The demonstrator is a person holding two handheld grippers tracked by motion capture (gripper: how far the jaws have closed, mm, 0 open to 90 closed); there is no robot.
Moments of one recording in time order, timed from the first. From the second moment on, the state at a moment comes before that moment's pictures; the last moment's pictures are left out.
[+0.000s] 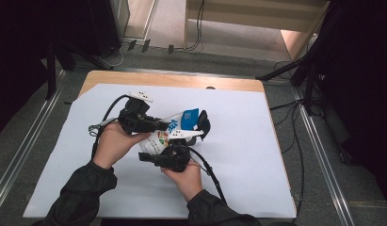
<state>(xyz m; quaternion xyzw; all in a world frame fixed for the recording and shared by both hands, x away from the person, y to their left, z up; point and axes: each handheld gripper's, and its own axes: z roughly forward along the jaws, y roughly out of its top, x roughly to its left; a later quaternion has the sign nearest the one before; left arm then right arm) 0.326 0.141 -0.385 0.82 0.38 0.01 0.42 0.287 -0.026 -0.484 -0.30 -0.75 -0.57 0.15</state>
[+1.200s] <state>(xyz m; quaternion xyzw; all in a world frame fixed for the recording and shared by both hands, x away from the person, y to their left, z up) 0.322 0.134 -0.383 0.83 0.38 0.05 0.41 0.287 -0.024 -0.482 -0.30 -0.75 -0.57 0.16</state>
